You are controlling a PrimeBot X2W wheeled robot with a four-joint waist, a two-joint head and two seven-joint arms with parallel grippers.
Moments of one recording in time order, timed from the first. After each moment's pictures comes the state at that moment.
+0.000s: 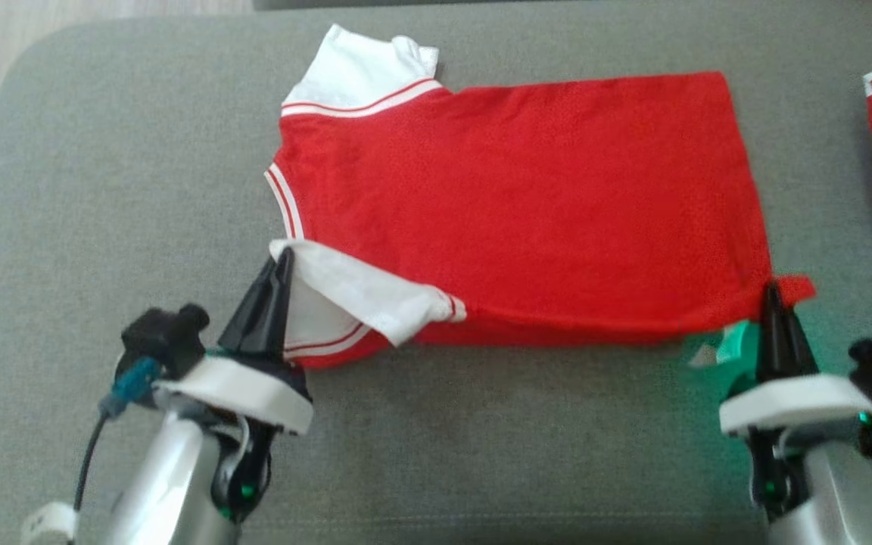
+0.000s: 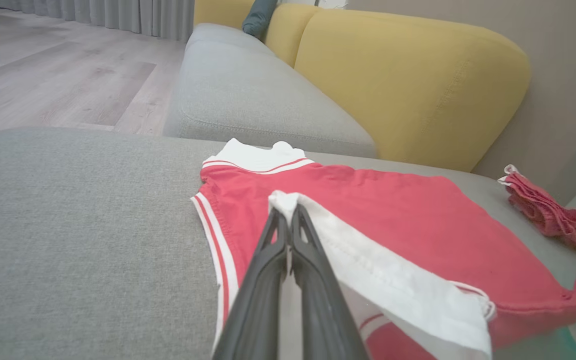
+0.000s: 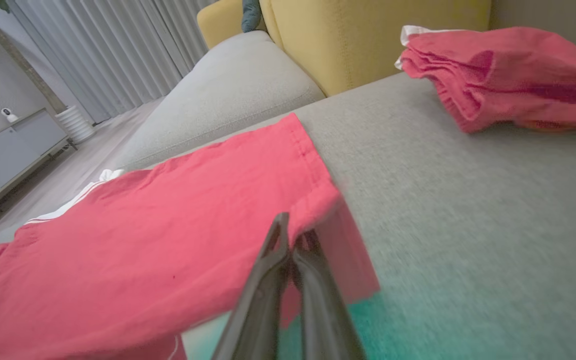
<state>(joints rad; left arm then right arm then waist) -0.21 0.12 -0.30 0.27 -0.37 -0.11 -0.25 -0.16 -0.04 -0.09 0.43 0.33 0.12 -0.21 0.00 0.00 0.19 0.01</state>
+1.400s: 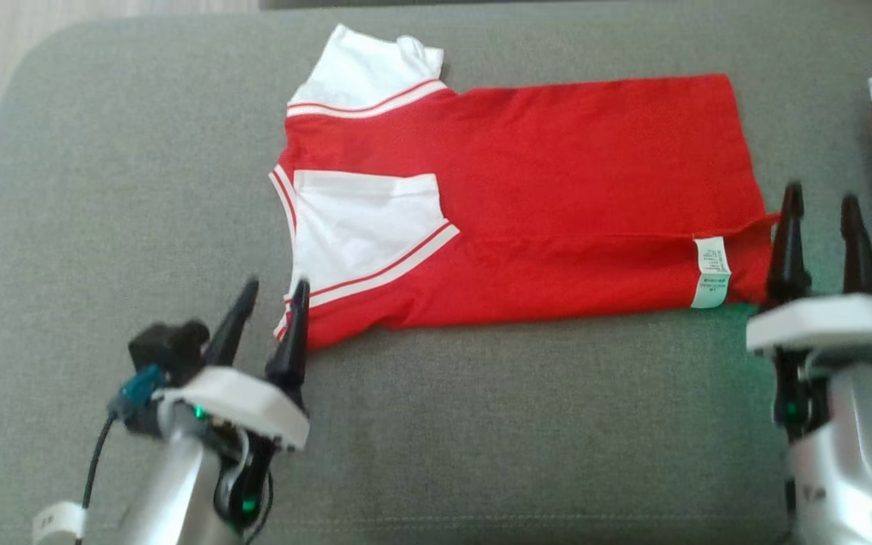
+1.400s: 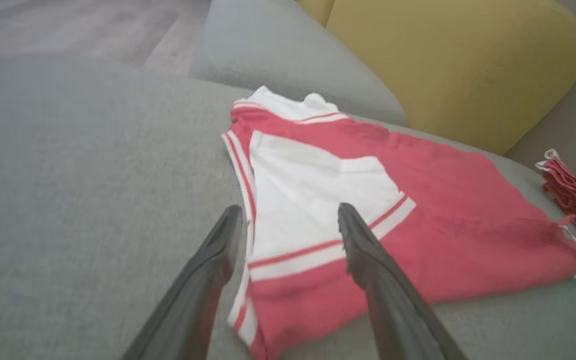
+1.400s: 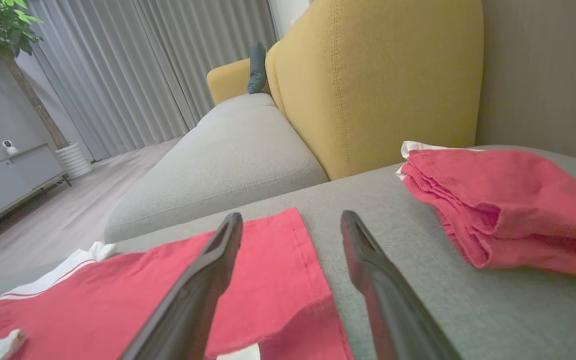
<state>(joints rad) -0.24 0.07 -0.25 0.43 -0.37 -0.12 -0.24 -0.39 -0.05 -0.18 0.51 0.22 0.12 -0.25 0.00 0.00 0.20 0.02</state>
